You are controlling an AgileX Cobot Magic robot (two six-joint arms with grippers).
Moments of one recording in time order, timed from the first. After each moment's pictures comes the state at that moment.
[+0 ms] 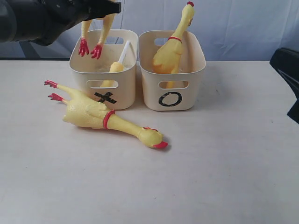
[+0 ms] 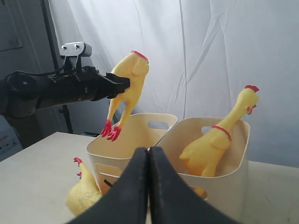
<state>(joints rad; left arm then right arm) -0.37 1.96 -1.51 -0.86 -0.28 0.76 0.24 0.66 -0.35 -0.87 -0.41 1.01</state>
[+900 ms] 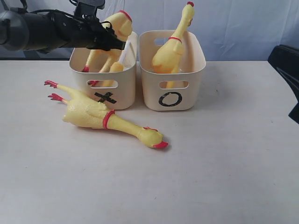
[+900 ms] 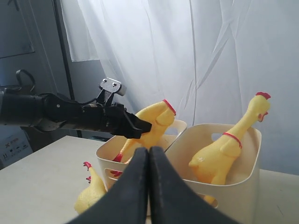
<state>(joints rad) -0.32 2.09 -1.55 -0.60 0.03 0.70 0.24 0.66 -0.35 -0.87 -0.45 1.01</state>
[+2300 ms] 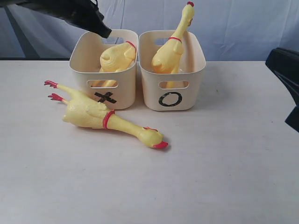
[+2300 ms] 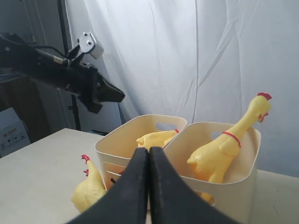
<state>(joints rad) -0.32 1.81 -1.55 -0.27 0.42 0.69 0.24 0.66 -0.35 -0.91 -0.45 1.01</state>
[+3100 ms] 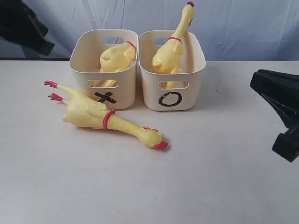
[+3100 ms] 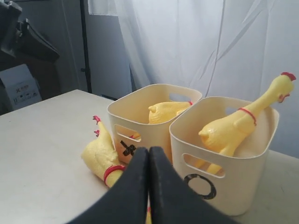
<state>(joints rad) -0.32 1.29 -1.18 0.00 0.68 0.38 0.24 0.68 -0.35 -1.20 -0.48 1.17</state>
